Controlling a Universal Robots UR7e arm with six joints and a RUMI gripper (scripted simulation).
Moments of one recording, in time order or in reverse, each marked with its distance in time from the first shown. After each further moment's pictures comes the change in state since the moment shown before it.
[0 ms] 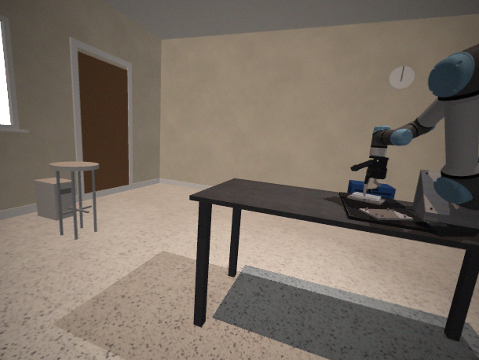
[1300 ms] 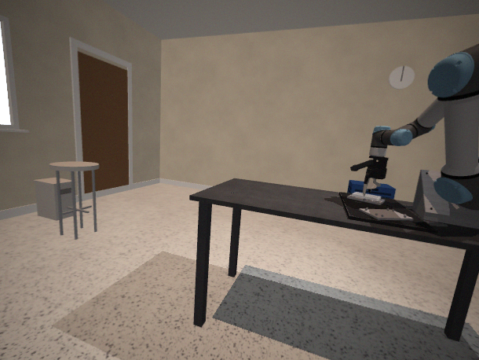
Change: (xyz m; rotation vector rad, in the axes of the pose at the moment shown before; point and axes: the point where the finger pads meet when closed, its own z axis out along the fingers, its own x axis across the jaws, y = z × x) arm 0.001 -0.002 0.000 0.005 0.004 -0.001
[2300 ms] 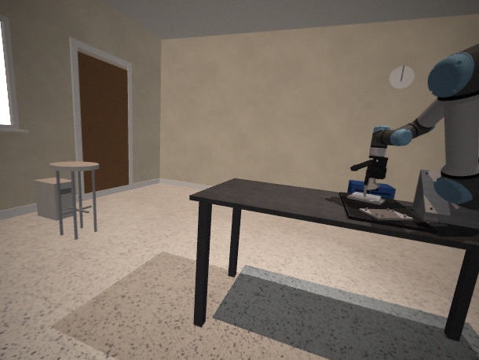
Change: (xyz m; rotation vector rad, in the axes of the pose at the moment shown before) arm 0.000 0.000 0.000 0.001 0.001 0.000
